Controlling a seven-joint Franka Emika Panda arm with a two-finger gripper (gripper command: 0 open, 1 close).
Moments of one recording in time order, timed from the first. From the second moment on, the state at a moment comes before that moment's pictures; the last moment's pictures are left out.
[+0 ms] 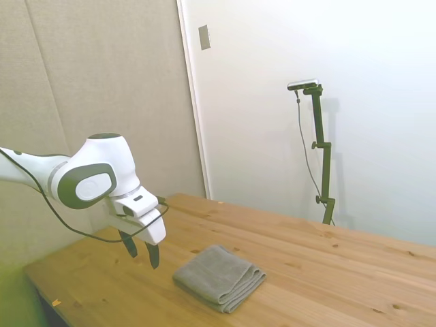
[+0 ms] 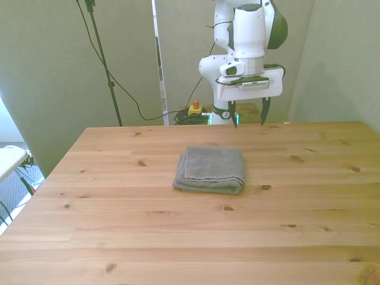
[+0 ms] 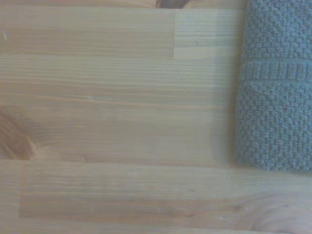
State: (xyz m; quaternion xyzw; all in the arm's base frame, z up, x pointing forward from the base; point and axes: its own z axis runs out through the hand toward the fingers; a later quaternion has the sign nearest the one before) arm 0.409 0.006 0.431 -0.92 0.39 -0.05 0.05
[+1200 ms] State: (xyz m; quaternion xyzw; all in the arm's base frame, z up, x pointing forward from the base) arm 0.414 -0.212 0.374 -0.83 0.54 -0.06 0.14
